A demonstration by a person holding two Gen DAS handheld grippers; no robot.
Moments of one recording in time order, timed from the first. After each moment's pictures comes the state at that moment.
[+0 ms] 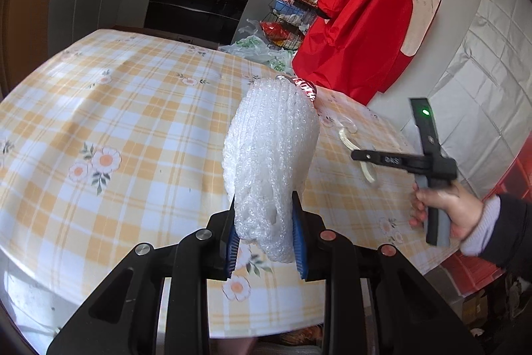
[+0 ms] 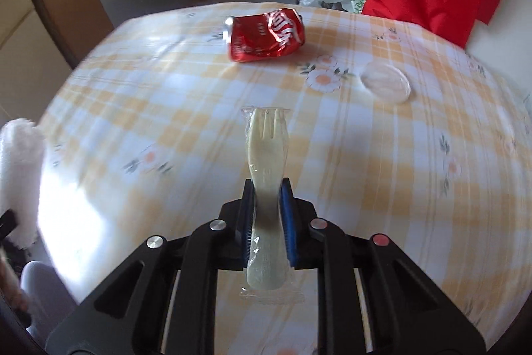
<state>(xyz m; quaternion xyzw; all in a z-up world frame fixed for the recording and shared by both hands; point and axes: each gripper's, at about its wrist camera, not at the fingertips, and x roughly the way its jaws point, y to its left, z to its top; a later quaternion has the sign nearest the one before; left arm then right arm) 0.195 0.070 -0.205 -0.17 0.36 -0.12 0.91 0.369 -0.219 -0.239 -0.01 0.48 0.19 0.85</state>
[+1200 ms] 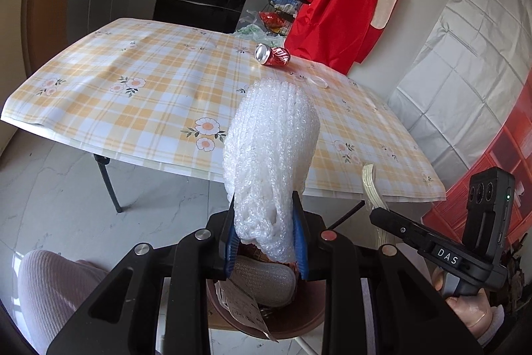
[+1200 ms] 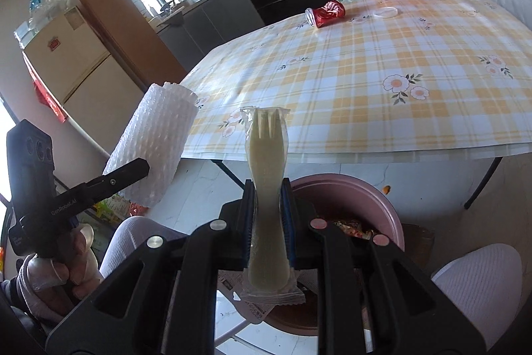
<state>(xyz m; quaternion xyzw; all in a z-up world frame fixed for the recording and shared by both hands) 0.019 0.020 -0.186 -0.15 0.37 -0.10 0.91 0.048 -0.223 -0.220 0.16 0.40 0.26 0.86</state>
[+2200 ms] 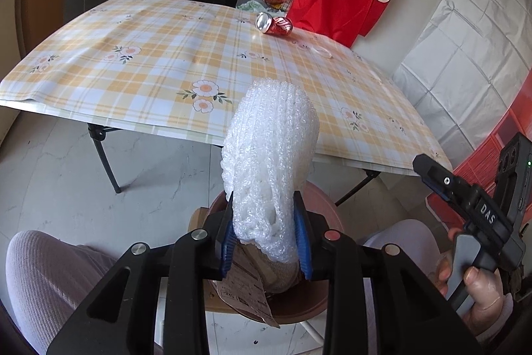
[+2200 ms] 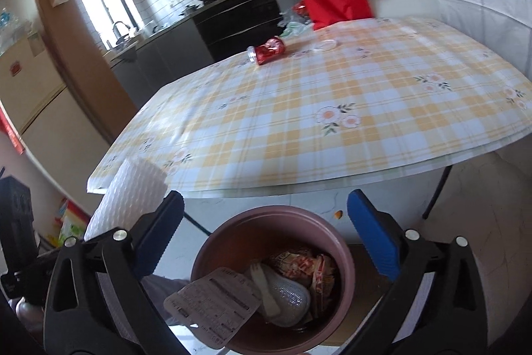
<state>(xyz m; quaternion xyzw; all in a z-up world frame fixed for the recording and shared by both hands) 0.021 0.011 -0.224 -0.13 0.42 -0.11 0.89 0.048 -0.255 -0.223 0.16 0.35 0.12 0.91</state>
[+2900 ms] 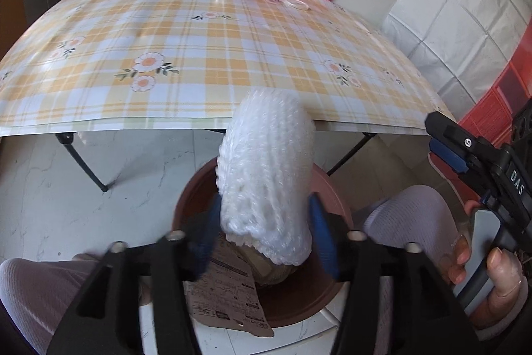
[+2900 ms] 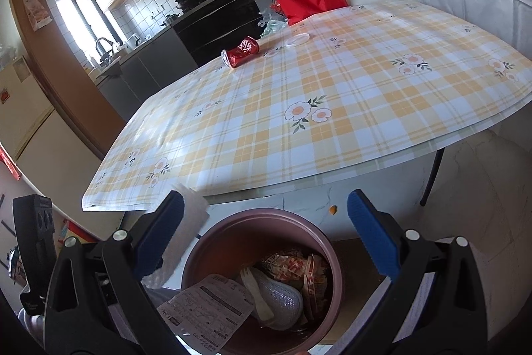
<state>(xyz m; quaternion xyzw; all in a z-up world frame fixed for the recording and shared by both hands) 0.057 -0.043 -0.256 -0.07 0.48 -0.16 0.86 0.058 -0.285 -0.241 0.20 0.36 0.10 0.91</state>
